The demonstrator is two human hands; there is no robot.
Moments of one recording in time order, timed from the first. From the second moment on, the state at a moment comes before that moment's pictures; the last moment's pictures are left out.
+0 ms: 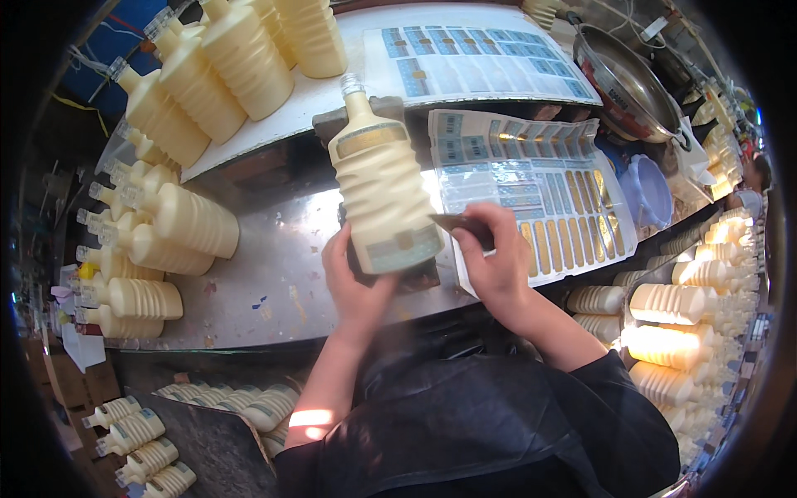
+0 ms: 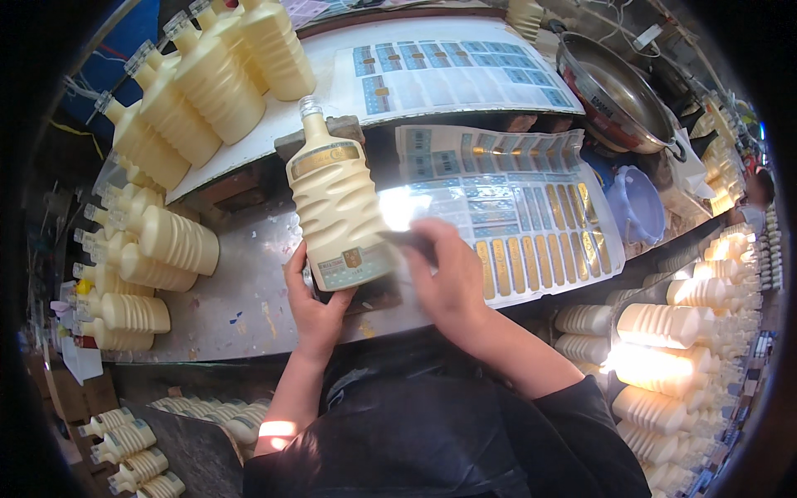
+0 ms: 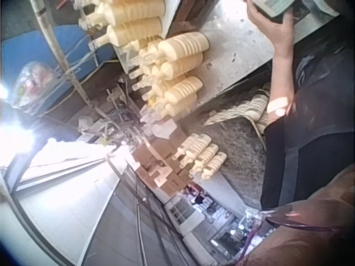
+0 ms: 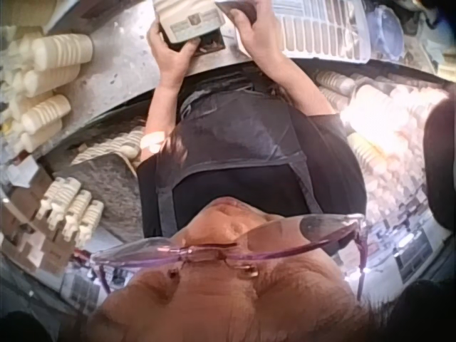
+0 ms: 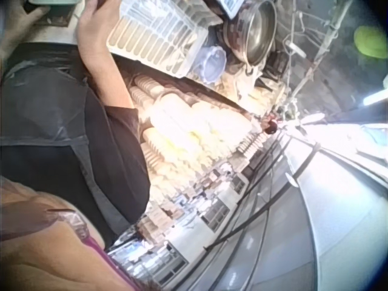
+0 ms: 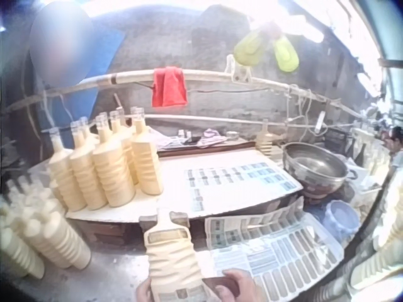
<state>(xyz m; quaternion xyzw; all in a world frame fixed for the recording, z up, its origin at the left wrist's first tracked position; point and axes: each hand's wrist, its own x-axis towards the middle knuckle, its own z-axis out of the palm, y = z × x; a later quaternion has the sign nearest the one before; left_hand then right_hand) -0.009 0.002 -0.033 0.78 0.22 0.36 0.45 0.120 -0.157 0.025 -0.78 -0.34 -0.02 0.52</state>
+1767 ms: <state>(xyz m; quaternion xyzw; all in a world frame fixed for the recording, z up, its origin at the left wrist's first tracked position) 0.003 0.004 -0.025 0.66 0.22 0.38 0.61 0.129 -0.164 0.018 -0.80 -0.21 0.24 0.52</state>
